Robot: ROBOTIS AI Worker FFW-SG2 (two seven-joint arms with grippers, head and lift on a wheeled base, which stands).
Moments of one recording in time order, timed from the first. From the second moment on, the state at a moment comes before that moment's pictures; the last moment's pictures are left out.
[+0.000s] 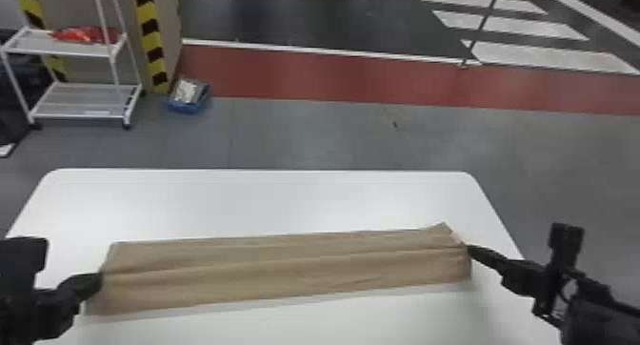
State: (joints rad) left arm 0.12 0.30 0.03 -1.55 0.16 0.59 -0.19; right arm -0.18 -0.31 -0.58 -0.96 0.07 0.32 0.78
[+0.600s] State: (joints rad) left arm 0.13 0.30 0.04 -1.59 0.16 0.51 -0.16; right arm -0.15 -0.28 -0.54 -1.05 0.10 0.35 0.67
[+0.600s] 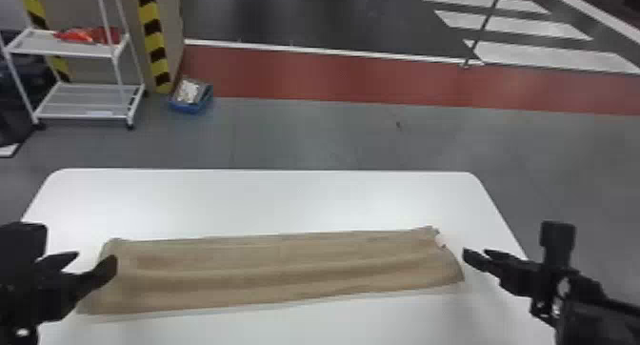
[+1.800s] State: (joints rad) left arm -0.20 0.22 -0.43 -1.26 0.05 0.33 -0.31; right arm -0.05 -0.25 -0.59 -1.12 0.04 0.15 0.76
